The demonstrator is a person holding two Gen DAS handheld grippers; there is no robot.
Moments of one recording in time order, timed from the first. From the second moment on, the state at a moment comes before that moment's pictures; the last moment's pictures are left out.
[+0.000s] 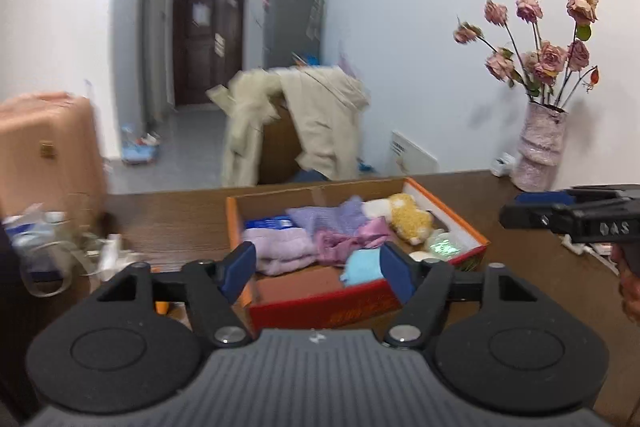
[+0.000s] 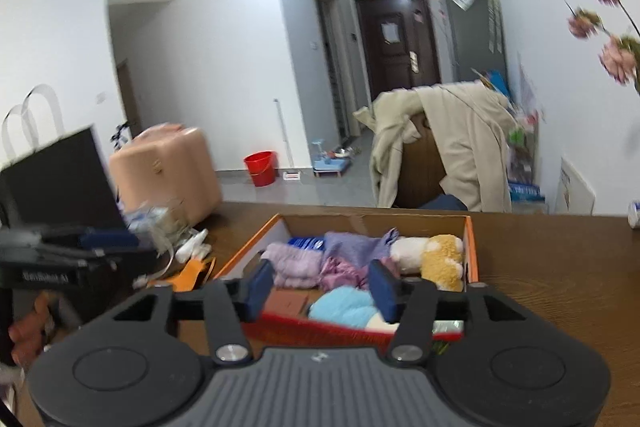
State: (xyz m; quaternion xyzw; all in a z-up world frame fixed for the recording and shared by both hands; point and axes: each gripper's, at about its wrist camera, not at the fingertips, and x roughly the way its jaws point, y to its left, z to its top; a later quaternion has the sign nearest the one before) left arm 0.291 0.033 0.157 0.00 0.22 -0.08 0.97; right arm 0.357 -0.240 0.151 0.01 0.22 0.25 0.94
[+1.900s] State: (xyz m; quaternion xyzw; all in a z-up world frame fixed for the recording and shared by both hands) left arm 0.221 0.002 0.016 -0.05 0.30 -0.06 0.95; right arm 0.265 -0.167 0.015 -0.08 0.30 0.33 0.89
